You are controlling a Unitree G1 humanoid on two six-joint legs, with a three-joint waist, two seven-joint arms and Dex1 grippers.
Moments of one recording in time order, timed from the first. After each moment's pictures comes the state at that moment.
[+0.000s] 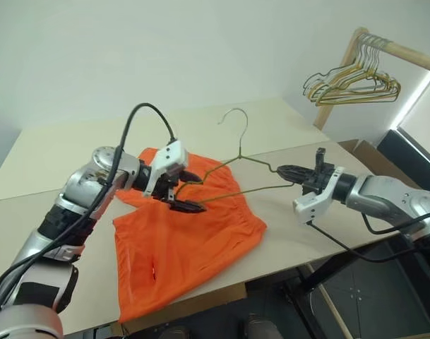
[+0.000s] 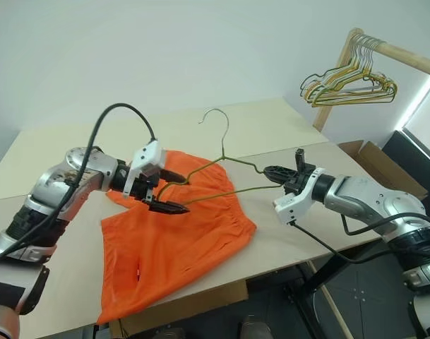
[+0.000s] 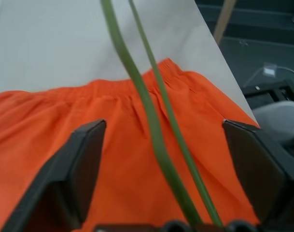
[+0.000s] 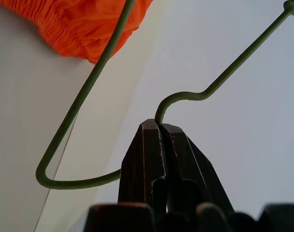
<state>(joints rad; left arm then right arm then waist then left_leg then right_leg) -0.78 0.76 -0.36 0.01 -0.36 0.62 -1.30 -0.60 -1.03 0.36 0.20 -0.71 -0.74 0.16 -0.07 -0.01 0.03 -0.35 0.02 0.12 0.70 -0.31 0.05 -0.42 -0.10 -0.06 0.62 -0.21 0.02</state>
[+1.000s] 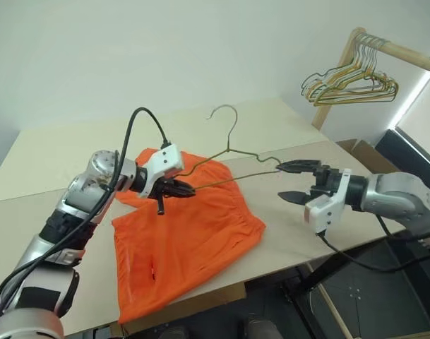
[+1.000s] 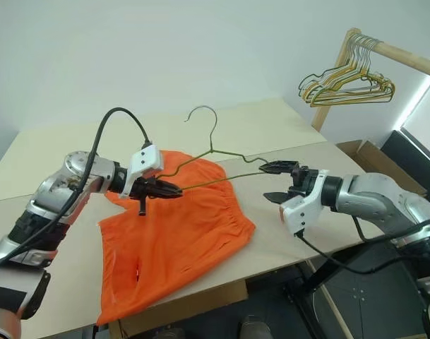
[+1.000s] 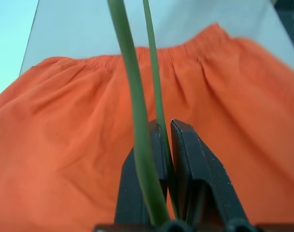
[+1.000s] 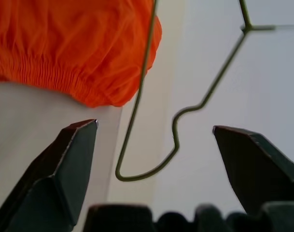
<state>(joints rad) -0.70 0.79 -0.30 0.05 -0.19 0.46 -1.22 -0.50 -1.09 0.30 -0.01 -0.04 -0.50 0.67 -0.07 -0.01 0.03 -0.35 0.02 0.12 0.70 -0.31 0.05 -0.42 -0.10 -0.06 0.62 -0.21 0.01</state>
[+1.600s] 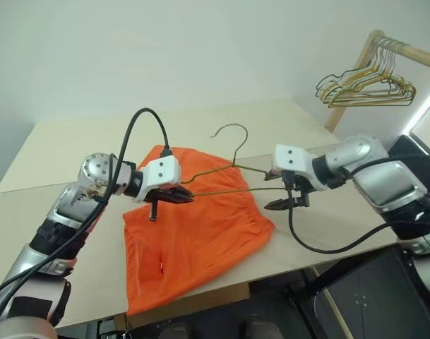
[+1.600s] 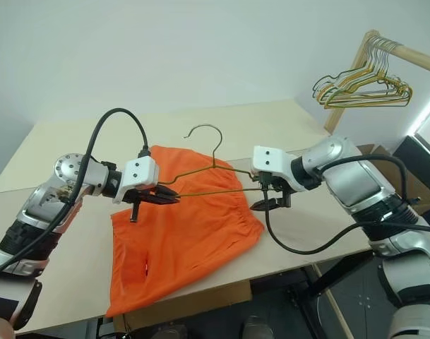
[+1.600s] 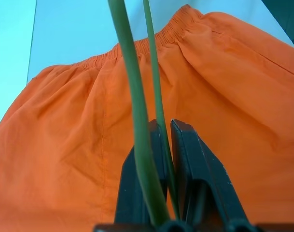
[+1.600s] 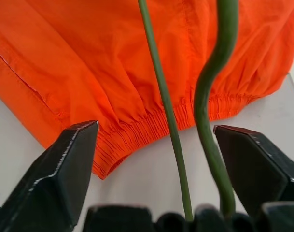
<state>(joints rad) -0.66 0.79 -0.27 -0.02 -0.18 0.33 -1.28 -0.90 -0.87 0.51 0.03 0.15 0.56 1.27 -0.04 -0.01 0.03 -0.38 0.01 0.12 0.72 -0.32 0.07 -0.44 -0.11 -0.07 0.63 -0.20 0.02</state>
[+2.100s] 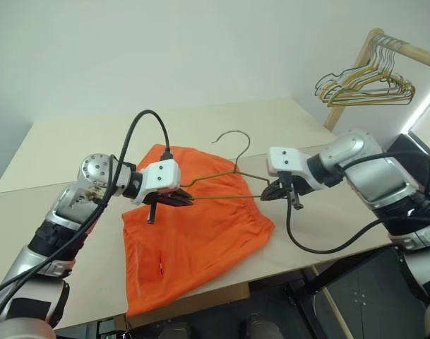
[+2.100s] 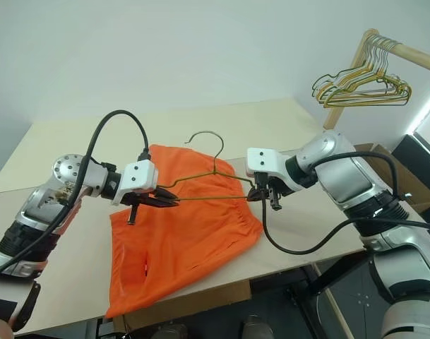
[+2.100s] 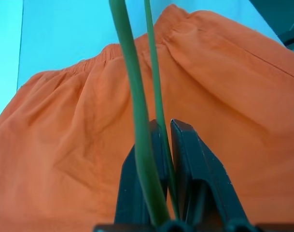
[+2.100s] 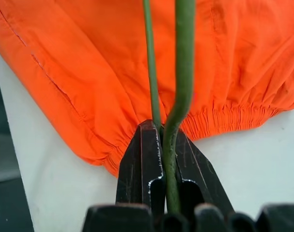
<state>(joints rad) -0.66 0.79 -0.27 -0.01 -0.18 0.27 -1.34 -0.92 -0.86 0.50 0.02 0.13 0.57 1.39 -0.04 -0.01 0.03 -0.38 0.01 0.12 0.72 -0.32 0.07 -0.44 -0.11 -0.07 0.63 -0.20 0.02</state>
